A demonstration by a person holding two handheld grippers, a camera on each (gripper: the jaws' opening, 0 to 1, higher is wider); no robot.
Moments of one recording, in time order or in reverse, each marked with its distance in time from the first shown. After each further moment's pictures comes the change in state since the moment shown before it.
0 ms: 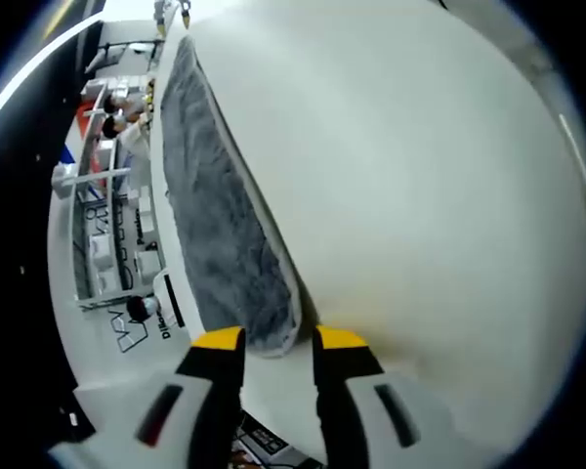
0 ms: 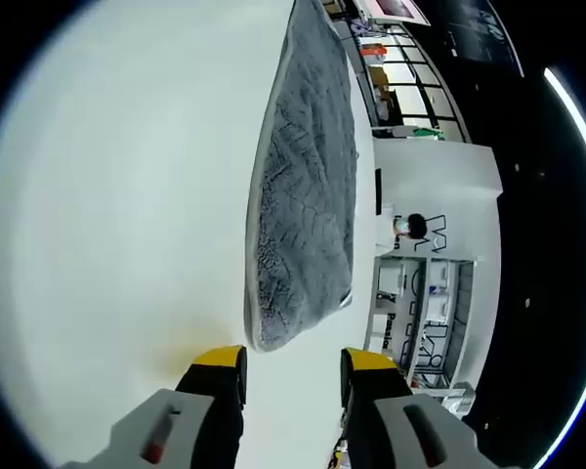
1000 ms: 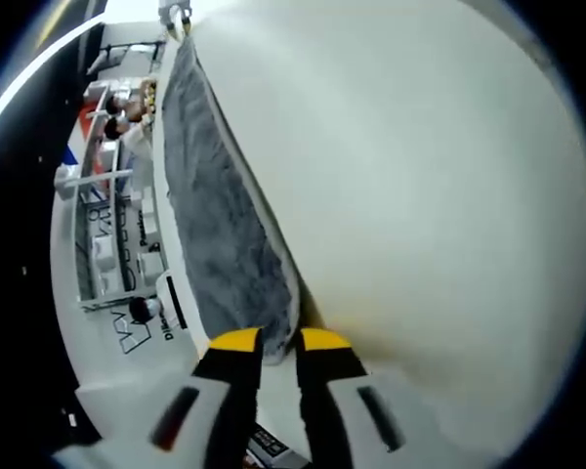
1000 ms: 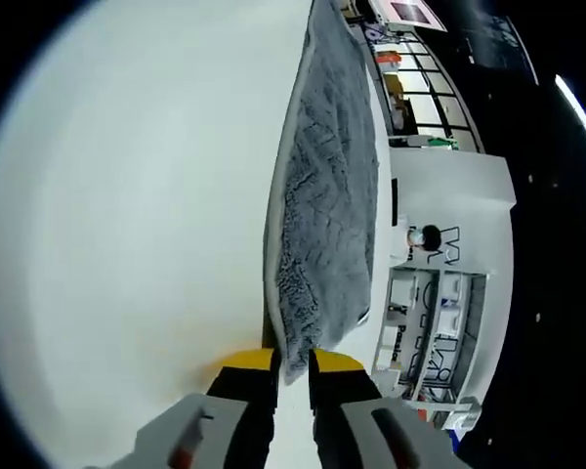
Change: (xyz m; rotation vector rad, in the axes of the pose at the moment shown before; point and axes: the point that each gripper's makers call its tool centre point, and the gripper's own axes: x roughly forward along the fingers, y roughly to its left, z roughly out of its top) left arm 0.007 -0.005 -0.002 0.005 -0.004 0.010; right arm 0.023 0.019 0.015 -0.043 -0.029 0.075
